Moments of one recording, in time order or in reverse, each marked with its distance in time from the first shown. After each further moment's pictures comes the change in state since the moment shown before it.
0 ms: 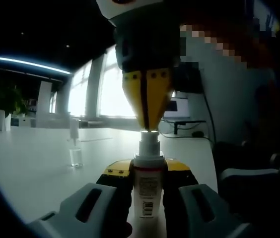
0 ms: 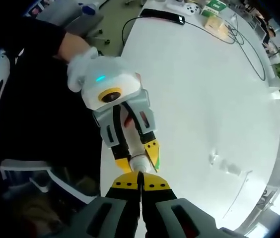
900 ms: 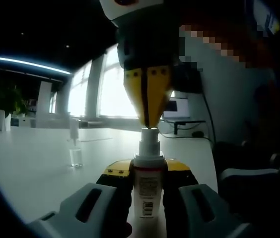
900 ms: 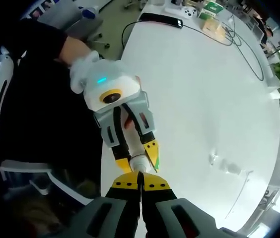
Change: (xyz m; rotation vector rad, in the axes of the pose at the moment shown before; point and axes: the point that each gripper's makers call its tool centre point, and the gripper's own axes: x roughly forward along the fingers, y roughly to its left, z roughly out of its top) left arm -0.001 0.000 0.000 0.000 -0.001 0.000; right arm -0.001 0.000 0.000 0.012 -0.039 0.001
